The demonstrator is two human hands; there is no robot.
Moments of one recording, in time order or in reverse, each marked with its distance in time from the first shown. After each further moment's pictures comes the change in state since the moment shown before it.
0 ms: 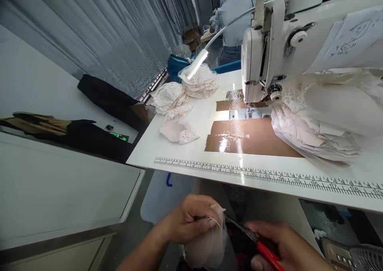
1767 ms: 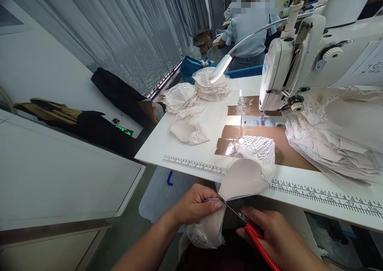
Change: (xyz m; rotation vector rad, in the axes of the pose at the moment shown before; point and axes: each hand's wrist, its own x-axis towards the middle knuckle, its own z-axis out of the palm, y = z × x) left_hand 0.001 -0.016 -0.010 -0.416 0.165 -0.430; right_hand 0.043 -0.015 0.007 -0.239 -0.149 -0.061
